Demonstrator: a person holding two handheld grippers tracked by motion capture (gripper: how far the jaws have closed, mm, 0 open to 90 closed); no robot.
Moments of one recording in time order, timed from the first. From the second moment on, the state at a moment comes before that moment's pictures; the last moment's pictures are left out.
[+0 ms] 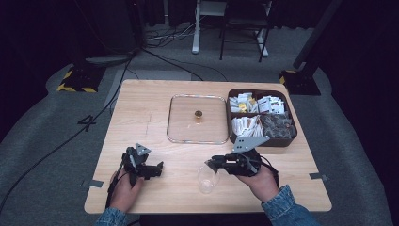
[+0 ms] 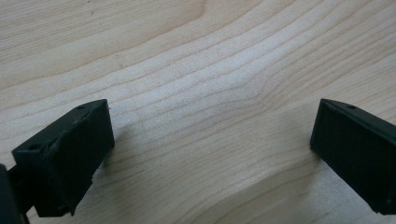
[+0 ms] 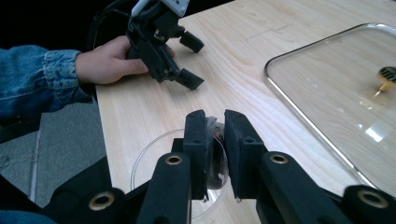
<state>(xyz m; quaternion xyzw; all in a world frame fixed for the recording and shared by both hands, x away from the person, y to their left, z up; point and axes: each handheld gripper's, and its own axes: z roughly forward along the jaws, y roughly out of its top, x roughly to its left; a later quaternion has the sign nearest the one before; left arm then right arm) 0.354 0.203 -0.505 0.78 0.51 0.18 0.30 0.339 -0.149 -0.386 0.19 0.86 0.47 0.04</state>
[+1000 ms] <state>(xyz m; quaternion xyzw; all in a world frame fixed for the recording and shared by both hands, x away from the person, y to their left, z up) 0.353 0.203 -0.505 0.78 0.51 0.18 0.30 0.324 -0.153 -0.393 0.18 0.87 0.46 0.02</state>
